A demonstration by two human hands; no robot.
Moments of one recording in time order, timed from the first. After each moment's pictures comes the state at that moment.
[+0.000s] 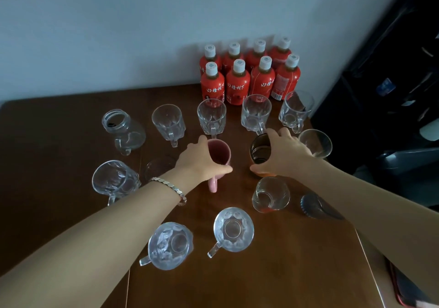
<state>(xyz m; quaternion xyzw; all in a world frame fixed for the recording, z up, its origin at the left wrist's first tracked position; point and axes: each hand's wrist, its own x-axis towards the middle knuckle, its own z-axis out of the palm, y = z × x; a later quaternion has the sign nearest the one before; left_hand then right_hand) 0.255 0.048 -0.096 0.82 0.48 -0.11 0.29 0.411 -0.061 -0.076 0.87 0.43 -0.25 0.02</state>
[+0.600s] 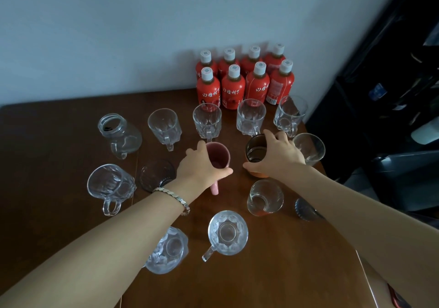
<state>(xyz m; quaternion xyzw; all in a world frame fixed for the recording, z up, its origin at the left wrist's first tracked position) 0.264 0.031 -0.099 0.80 0.53 -0.08 0.27 0.410 -0.062 -0.084 0.90 0.38 -0.22 -0.02</state>
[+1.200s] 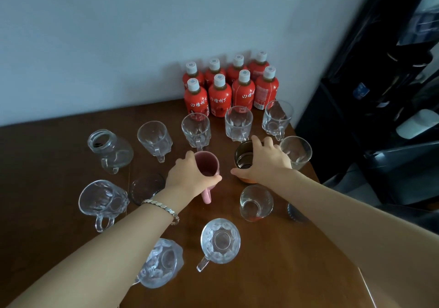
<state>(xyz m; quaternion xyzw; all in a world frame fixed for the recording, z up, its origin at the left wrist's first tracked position) 0.265 0.033 -0.097 0.82 0.52 -0.08 0.24 0.409 -0.063 -0.081 0.89 0.39 -0.21 0.01</state>
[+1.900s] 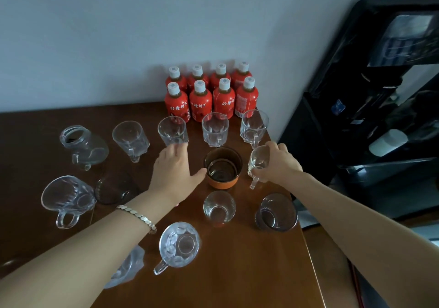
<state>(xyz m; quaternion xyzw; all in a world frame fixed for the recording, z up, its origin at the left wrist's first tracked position) 0.295 -0.006 -0.075 0.89 0.44 0.03 0.14 0.500 -0.117 -0.097 0.90 0.36 -0.22 -0.06</state>
